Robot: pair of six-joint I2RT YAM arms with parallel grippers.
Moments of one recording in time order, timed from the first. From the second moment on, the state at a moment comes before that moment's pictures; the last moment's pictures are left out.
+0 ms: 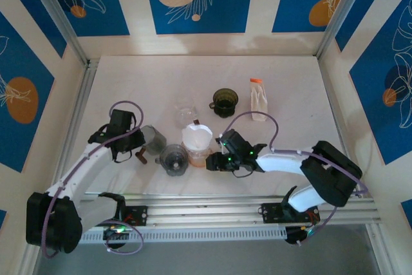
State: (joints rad) left arm -0.21 1.08 0.69 -0.63 -0.01 -0.58; right arm 0.83 1.47 0.57 -0.04 -0.30 0.77
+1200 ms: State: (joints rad) left arm -0.21 1.04 0.69 -0.67 0.00 -0.57; right arm 0.79 1.83 0.90 0.07 -0.36 0.67
